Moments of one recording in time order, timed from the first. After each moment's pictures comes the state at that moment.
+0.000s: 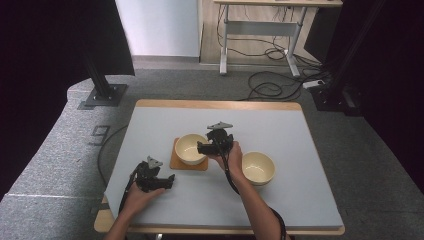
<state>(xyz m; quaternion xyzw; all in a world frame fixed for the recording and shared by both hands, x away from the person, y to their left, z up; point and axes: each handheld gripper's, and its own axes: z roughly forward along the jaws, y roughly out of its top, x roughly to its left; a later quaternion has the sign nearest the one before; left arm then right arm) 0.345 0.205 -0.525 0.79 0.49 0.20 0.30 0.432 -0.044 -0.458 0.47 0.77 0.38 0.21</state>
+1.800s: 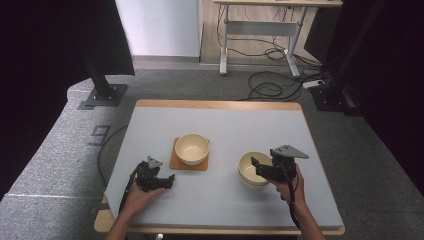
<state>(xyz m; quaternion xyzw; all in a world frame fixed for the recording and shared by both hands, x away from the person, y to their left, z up) 0.346 0.205 -0.525 0.79 0.49 0.20 0.30 0.329 -0.214 -0.438 0.47 0.72 0.44 0.25</state>
